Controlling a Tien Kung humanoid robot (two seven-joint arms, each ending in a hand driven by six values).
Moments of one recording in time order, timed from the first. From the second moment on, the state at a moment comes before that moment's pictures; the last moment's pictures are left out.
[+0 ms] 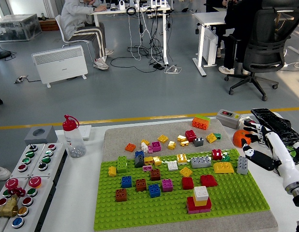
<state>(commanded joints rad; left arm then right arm) -0.09 0.01 -1.23 -0.18 1.04 0.24 0.23 0.34 -0.54 0.98 1.45 -1.07 -0.49 0.18</state>
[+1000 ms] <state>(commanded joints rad) -0.10 0.01 -1.22 -0.18 1.03 0.24 0.23 0.50 -0.54 0.90 1.12 -1.38 -0.40 0.04</state>
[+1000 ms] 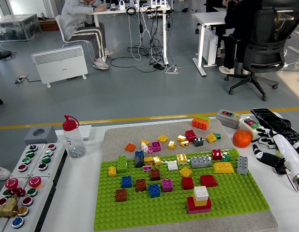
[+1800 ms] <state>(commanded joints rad) -0.09 0.01 -1.23 -0.18 1.04 0.24 0.23 0.58 -0.56 0.82 1.08 -1.53 -0.19 -0.07</state>
